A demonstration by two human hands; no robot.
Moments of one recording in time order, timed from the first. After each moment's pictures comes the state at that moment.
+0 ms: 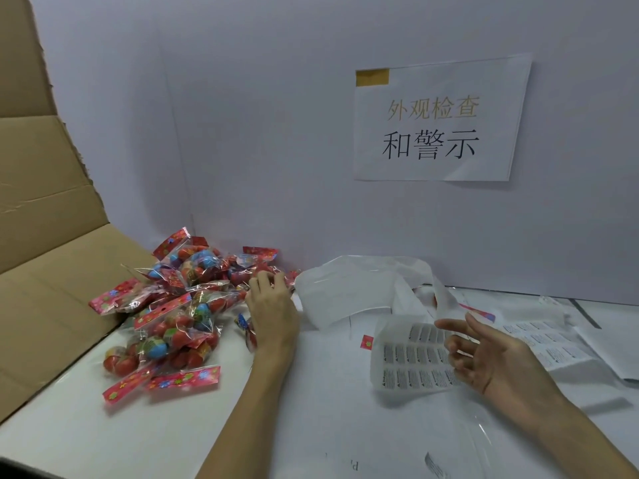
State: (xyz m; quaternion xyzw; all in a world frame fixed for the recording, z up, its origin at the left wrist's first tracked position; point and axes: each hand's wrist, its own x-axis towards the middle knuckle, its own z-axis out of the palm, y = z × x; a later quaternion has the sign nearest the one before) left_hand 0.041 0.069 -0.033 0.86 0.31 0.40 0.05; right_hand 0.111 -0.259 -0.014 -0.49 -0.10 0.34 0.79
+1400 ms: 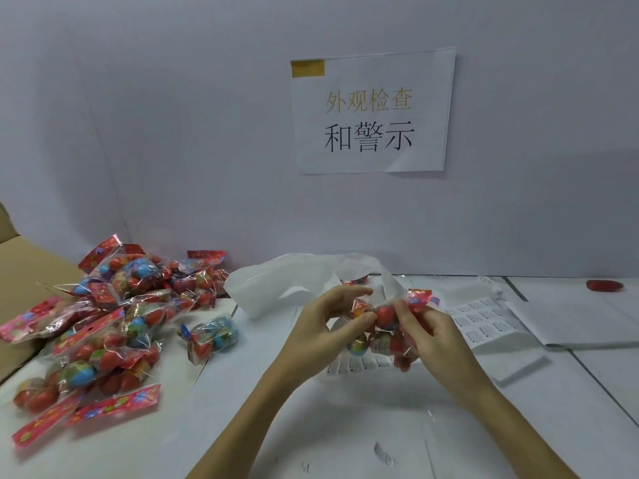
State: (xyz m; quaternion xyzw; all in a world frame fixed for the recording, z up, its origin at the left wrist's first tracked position) left_hand 0.033 -0.058 0.000 0.79 -0.06 0.17 0.59; right_hand 0.088 -0.249 -0.006 -0.70 -0.22 0.06 0.67
